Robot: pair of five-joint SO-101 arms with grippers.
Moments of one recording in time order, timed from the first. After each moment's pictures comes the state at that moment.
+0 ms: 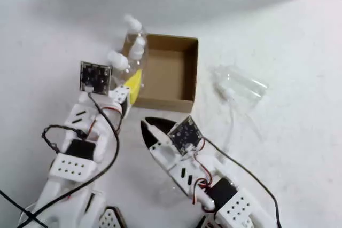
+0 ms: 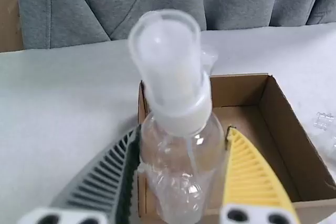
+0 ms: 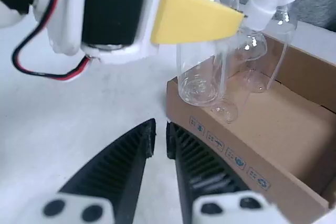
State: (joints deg) left arm 5.8 -53.5 76.0 5.7 2.3; right arm -43.9 -83.7 96.4 12.0 2.1
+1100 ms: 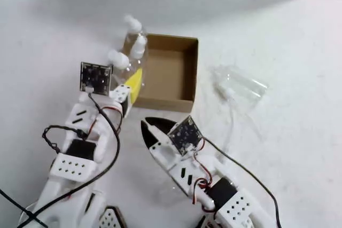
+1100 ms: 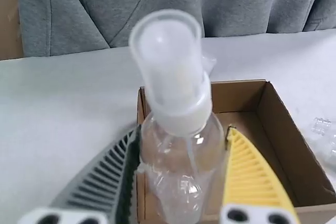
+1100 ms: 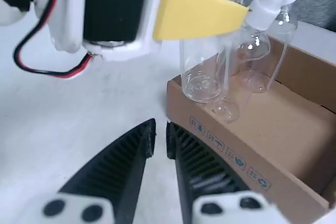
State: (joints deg) left arm 6.0 -53.5 76.0 4.2 2.2; right arm -43.9 -83.7 96.4 12.0 2.1
